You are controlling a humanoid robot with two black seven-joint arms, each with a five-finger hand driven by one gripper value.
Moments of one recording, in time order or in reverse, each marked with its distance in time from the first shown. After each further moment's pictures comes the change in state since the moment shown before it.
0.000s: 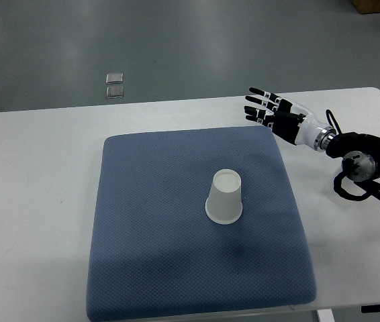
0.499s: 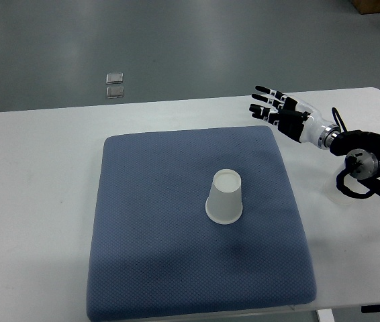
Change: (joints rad) left arm -0.001 0.000 0.005 0.016 0.000 0.009 0.000; right arm 0.008 -0.018 -0.006 -0.002 -0.002 -0.047 -0.001
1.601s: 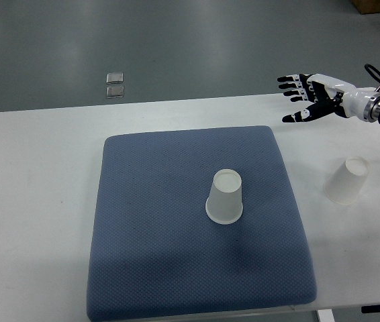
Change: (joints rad) left arm -0.001 0.000 -0.002 -0.002 0.000 0.001 0.000; right arm 0.110 -0.244 -0.001 0.095 -0.735 0.010 0.019
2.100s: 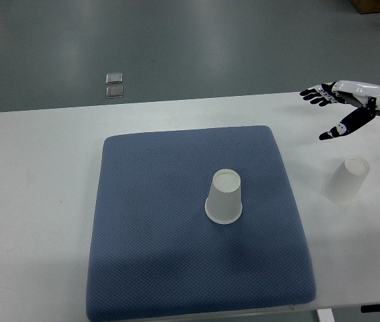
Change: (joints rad) left arm 0.000 0.000 0.000 0.000 0.000 0.000 0.000; right arm 0.038 -0.189 -0.090 0.098 -0.338 0.074 0.160
